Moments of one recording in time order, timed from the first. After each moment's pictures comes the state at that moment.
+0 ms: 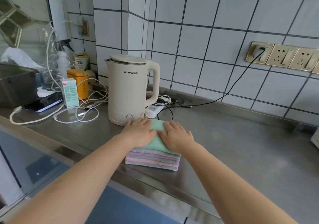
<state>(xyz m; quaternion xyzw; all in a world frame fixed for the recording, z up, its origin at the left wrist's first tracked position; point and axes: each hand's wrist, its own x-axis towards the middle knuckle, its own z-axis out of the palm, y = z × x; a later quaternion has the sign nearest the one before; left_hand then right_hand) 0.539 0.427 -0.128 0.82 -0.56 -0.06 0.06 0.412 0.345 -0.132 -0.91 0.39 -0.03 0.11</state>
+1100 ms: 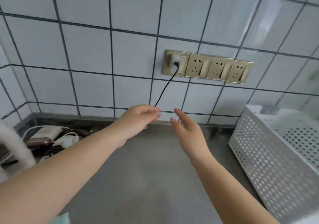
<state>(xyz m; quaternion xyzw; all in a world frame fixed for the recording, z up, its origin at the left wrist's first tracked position) 0.417 0.151 0.030 0.58 -0.56 -0.41 0.43 0.253 0.138 0.009 -0.65 0.49 -0.43 0.40</state>
